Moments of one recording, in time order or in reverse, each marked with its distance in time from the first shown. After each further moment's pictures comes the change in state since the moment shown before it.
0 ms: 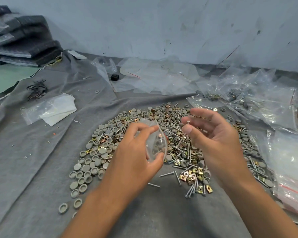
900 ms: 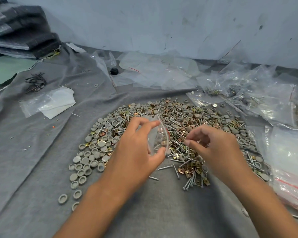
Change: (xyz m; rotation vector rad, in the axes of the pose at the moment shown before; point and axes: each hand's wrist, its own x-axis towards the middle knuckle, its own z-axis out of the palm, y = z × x) left_hand -0.001 0.003 0.004 -0.022 0.025 0.005; right_hand -0.002 0.025 -0.029 -0.804 -0.117 -0.052
